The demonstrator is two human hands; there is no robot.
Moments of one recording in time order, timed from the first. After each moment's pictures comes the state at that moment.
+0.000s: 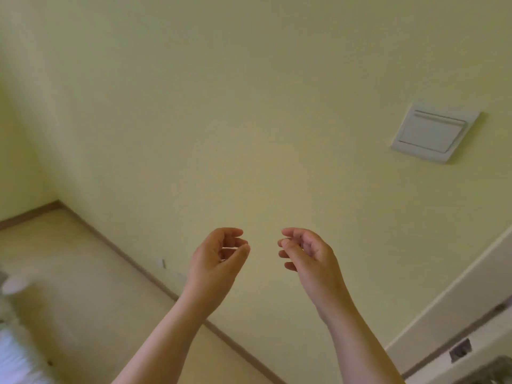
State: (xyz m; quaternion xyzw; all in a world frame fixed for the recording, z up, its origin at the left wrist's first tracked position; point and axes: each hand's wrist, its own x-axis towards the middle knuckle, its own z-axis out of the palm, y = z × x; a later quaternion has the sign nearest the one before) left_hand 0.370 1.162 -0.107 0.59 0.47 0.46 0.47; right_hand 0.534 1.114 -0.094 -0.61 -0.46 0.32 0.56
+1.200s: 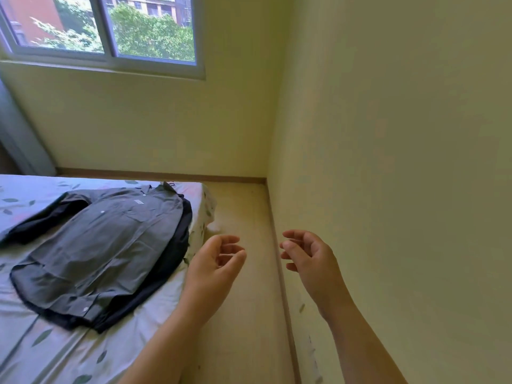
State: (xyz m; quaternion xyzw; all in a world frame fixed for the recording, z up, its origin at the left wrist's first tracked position) left_hand 0.118 1.371 -0.138 0.28 0.71 0.61 0.23; right_hand 0.253 1.483 -0.117 -0.37 -0.67 0.56 0.32
